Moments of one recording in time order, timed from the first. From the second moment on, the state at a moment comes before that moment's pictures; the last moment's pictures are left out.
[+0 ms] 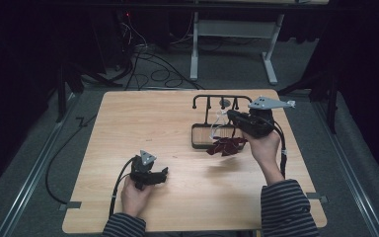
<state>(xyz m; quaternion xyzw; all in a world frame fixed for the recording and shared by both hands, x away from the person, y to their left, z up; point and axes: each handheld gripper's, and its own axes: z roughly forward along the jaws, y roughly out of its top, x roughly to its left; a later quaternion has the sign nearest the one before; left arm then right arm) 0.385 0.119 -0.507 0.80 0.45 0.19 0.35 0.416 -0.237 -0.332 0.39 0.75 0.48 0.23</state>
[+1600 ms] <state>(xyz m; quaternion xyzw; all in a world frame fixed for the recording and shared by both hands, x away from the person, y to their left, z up) 0.385 0.119 -0.507 0.80 0.45 0.19 0.35 0.475 -0.223 -0.318 0.42 0.75 0.45 0.25</state>
